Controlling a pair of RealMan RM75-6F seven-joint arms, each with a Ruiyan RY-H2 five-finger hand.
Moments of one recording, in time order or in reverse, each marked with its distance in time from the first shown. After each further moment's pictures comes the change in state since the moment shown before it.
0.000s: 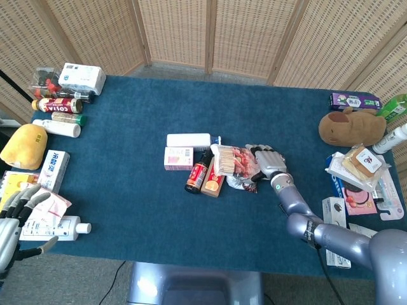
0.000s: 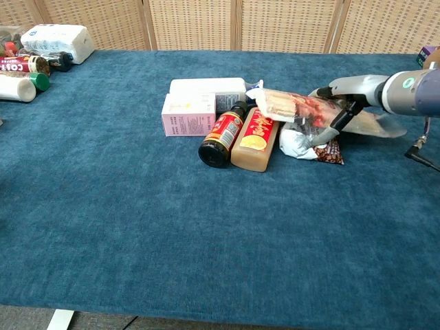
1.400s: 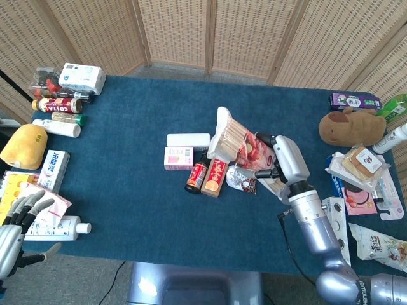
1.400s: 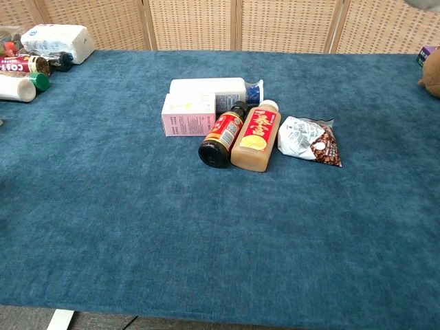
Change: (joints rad) left arm 0.021 -0.041 0.023 0.049 0.060 0.016 -0.046; right arm -0.277 0.407 0.255 -0.966 -0.290 0.617 0.269
